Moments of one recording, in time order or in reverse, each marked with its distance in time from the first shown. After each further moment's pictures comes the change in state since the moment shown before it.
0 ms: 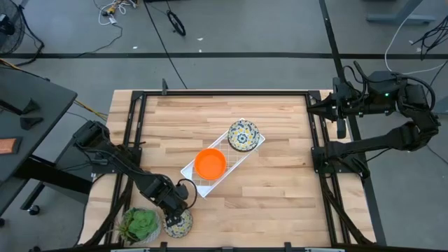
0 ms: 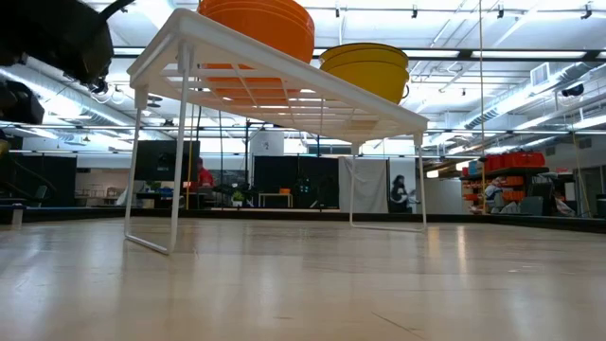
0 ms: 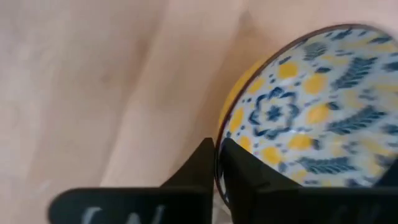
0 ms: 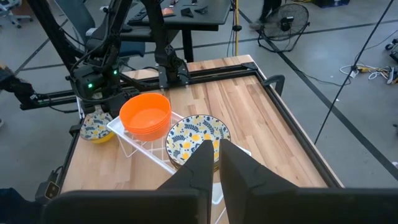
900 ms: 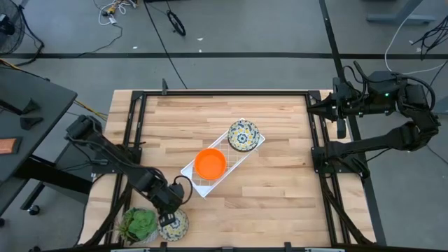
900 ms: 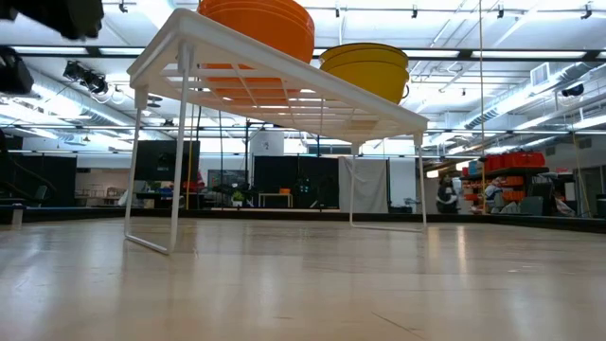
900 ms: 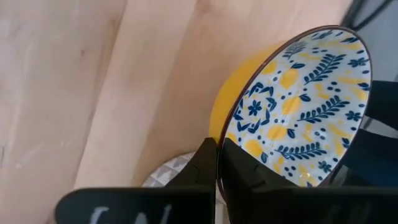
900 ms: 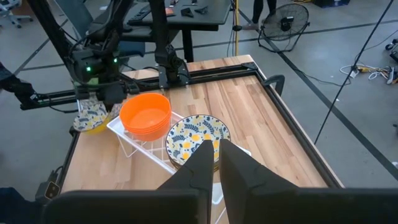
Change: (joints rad) left arm 0.006 -0.121 0.008 -0.031 0.101 0.011; right arm 0.000 0.000 0.000 0.000 0.000 0.000
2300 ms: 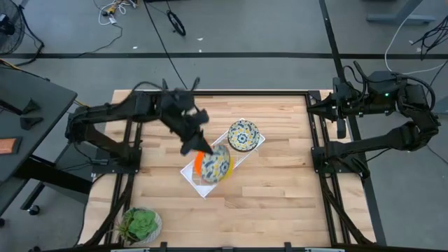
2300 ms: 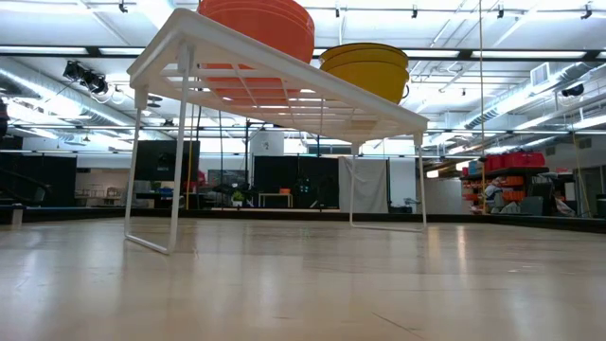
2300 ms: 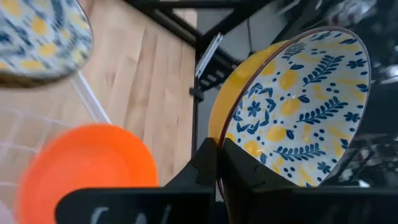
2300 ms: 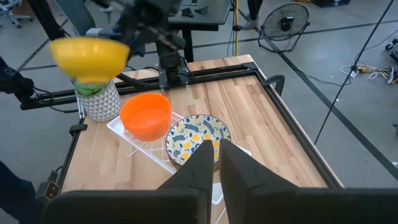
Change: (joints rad) left arm 0.701 -0.067 0.580 -0.005 0.333 0.500; right arm 0.000 0.000 0.000 0.000 0.000 0.000
